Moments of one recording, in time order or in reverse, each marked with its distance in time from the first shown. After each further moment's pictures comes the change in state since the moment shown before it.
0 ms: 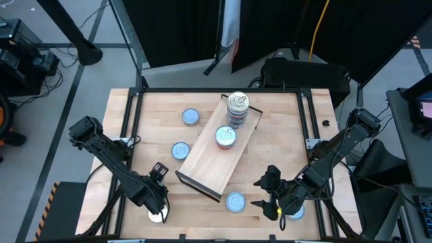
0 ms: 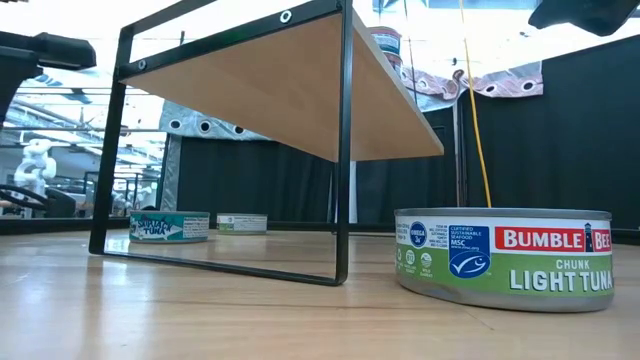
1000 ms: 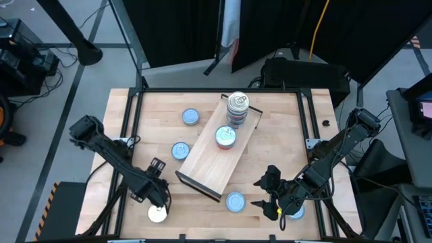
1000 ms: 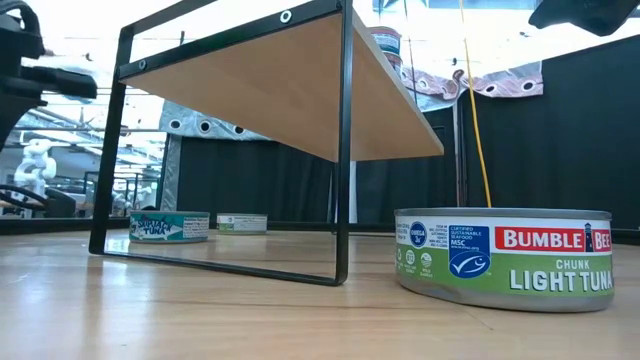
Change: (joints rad) left arm 0.065 -0.005 -0.065 -0.023 0.080 -0.058; right arm 0.000 0.000 0.000 0.000 -0.002 -0.006
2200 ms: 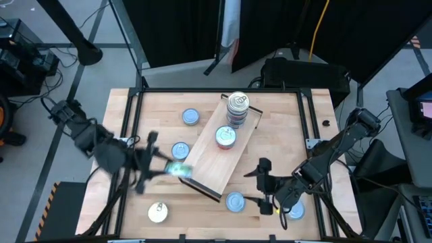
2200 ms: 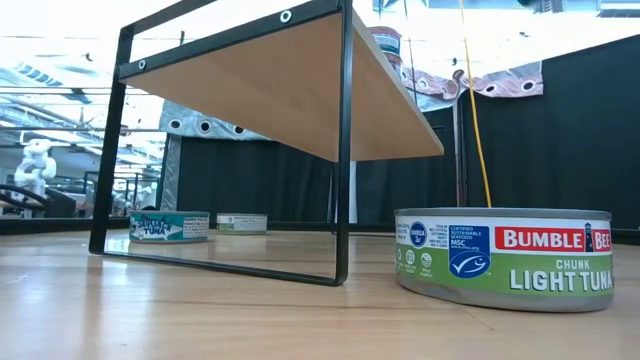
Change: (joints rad) left arm 0.045 -0.426 0.412 0.474 -0.418 0.178; right arm -0.061 -0.005 0.017 0.151 0.098 -0.452
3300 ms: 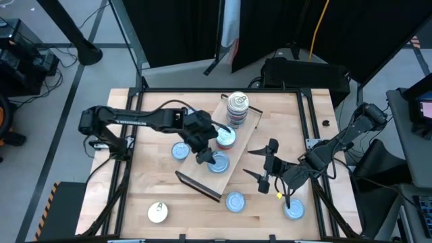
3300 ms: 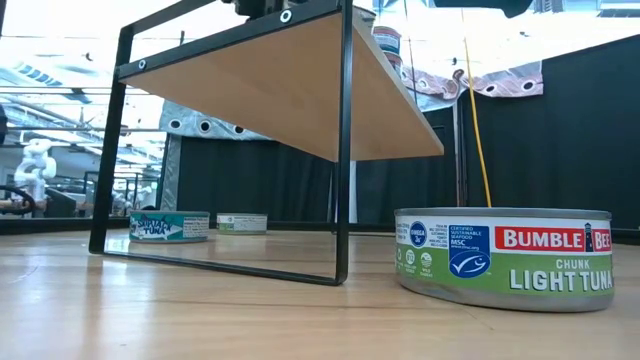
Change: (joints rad) left arm 0.700 0.433 -0.049 0.167 1.030 -0.588; right arm -0.076 -0.170 -0.196 0.228 0.271 -0.195
